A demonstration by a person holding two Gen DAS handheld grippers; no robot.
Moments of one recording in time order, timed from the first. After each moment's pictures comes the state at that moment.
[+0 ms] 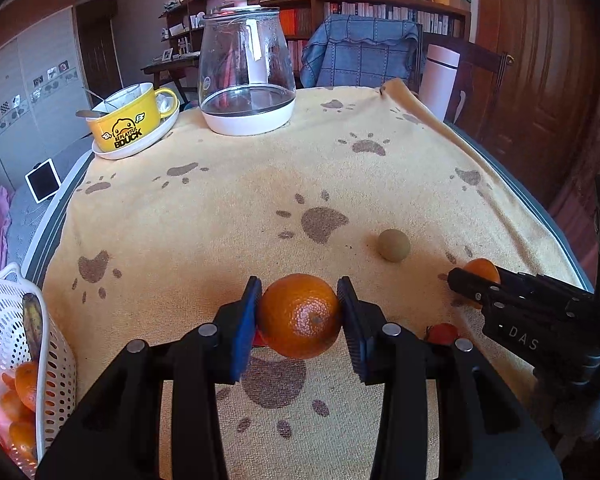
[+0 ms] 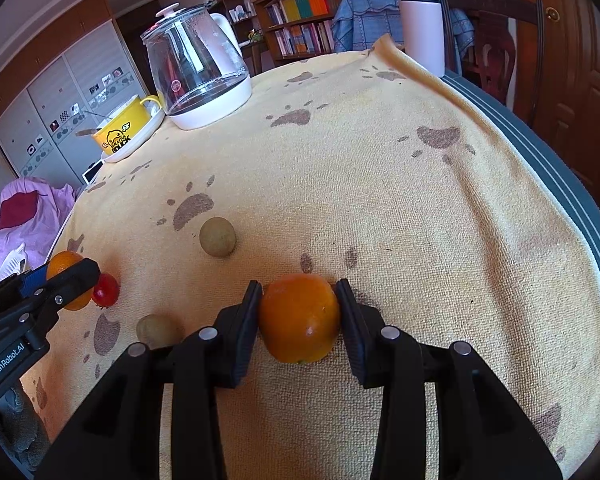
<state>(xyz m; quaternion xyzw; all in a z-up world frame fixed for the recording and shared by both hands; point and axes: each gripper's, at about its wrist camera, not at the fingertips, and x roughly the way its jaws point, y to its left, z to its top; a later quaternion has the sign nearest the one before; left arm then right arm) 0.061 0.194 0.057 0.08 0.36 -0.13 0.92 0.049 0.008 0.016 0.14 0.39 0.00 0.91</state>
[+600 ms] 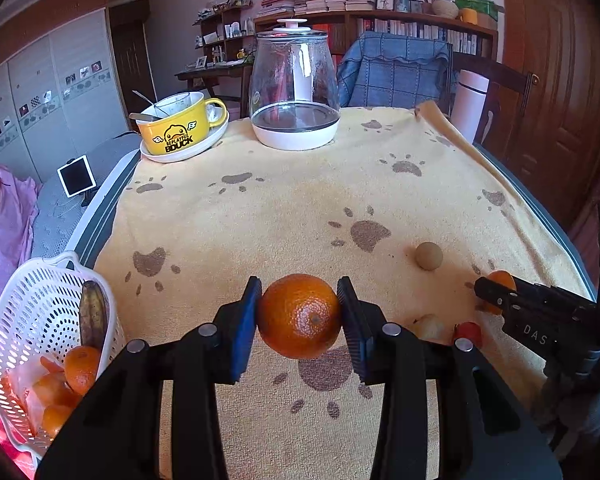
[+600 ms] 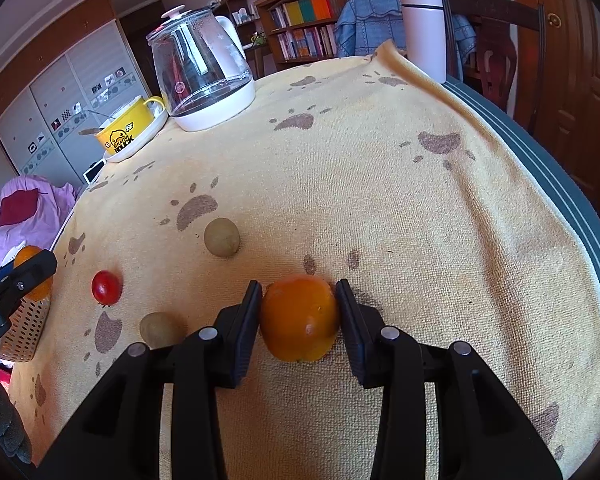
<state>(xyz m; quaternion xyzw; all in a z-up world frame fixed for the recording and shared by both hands) 0.044 0.225 0.077 0.07 0.34 -0.08 0.94 0.046 0.009 0.017 0.14 0.38 0.00 0.91</state>
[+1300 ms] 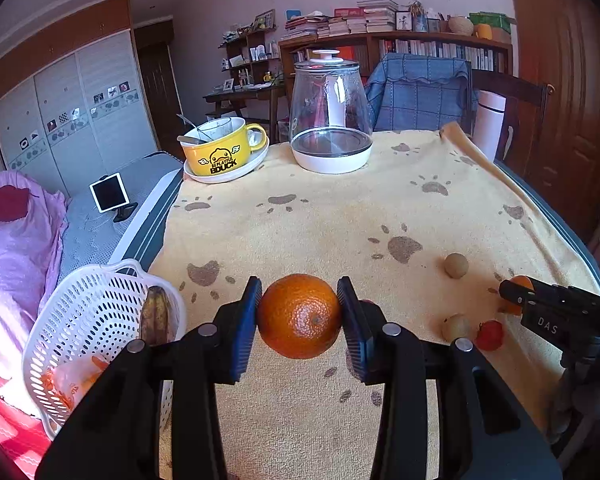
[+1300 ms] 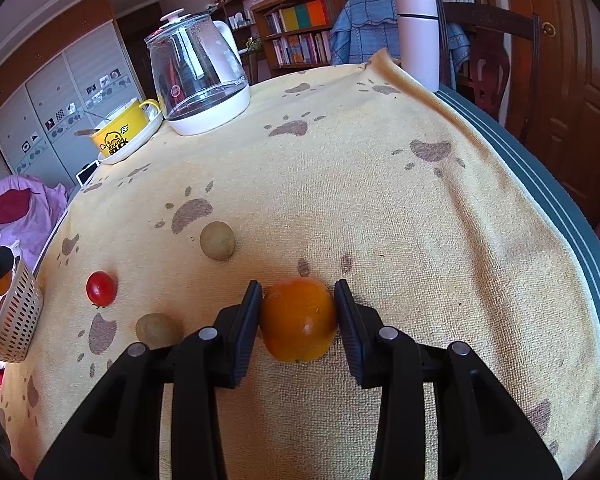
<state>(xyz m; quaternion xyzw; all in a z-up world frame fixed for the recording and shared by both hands) 0.017 0.252 0.097 0.08 0.29 -0.03 0.95 0.042 0.009 0.020 0.13 0.37 -0.02 0.92</state>
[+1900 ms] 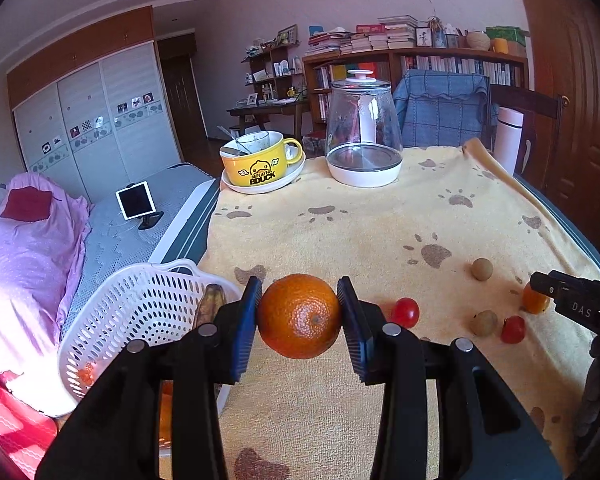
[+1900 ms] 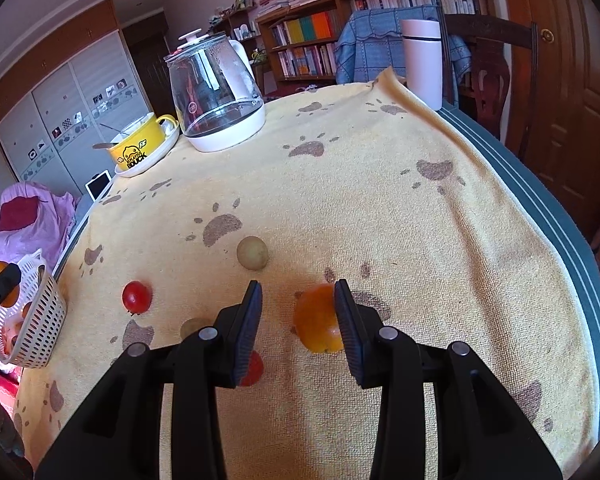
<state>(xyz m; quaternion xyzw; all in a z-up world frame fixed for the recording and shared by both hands) -0.005 0.283 0.106 0.08 0.26 0.01 0.96 0.025 0.024 0.048 0.13 0.35 -0.01 0.93</state>
